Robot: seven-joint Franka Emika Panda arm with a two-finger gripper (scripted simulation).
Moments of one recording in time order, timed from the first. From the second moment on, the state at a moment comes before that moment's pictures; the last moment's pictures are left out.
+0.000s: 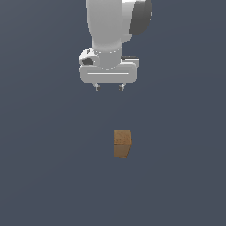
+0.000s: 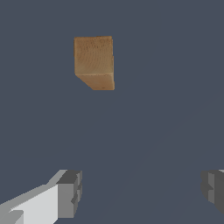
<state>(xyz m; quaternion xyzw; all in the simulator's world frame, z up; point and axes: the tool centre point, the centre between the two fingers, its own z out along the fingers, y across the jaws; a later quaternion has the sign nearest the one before) -0.067 -0.013 0.304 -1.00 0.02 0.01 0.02</state>
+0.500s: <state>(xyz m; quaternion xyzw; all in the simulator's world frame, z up) -0.063 0.008 0.307 -1.00 -0.02 0.01 0.01</state>
